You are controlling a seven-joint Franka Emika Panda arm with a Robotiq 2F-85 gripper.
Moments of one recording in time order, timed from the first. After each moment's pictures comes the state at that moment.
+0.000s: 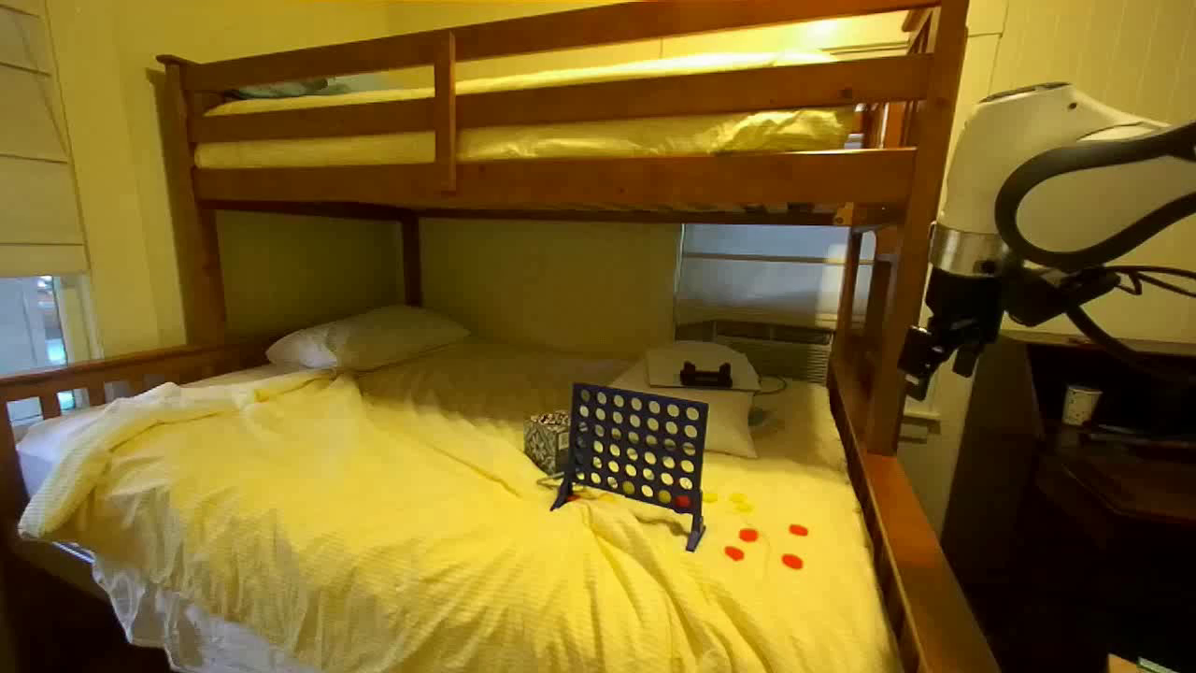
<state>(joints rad) -0.34 -0.84 0.00 -2.79 -0.33 2.16 0.16</state>
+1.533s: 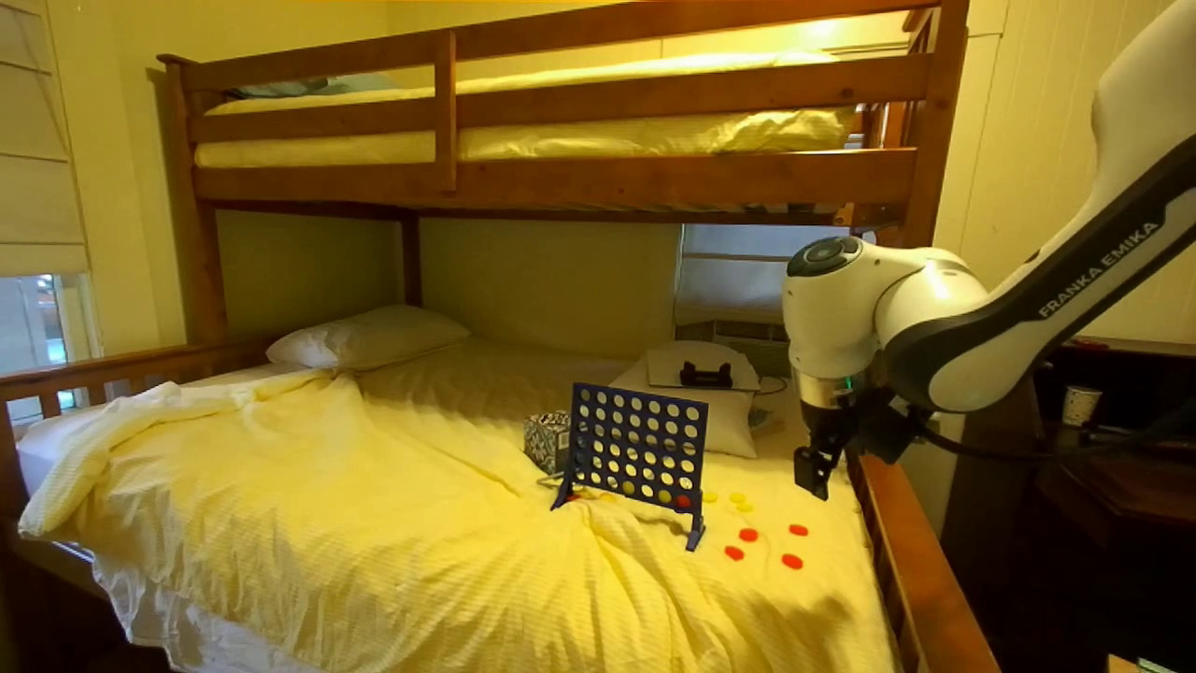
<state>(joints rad) -0.25 -0.27 0.26 -2.69 -0.71 2.35 0.67</state>
